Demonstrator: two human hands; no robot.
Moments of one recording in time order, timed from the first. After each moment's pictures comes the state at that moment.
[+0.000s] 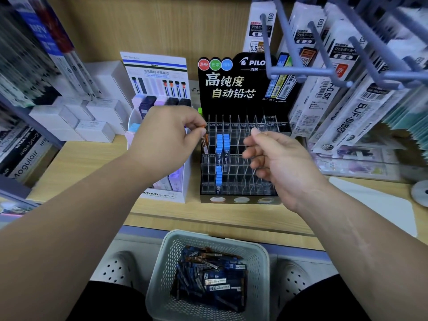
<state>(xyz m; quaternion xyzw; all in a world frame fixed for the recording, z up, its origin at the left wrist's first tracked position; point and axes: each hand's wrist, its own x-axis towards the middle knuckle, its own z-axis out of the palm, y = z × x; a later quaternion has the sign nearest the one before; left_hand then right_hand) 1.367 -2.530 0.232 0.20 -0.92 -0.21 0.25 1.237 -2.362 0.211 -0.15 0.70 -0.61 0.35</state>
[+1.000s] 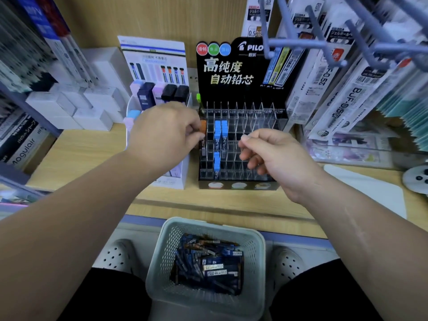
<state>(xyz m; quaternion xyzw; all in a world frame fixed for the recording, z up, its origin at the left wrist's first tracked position) 1.381 -2.527 0.209 0.17 -0.95 -0.09 0.24 1.243 -2.344 0.205 -0.26 0.75 -0.51 0.34</state>
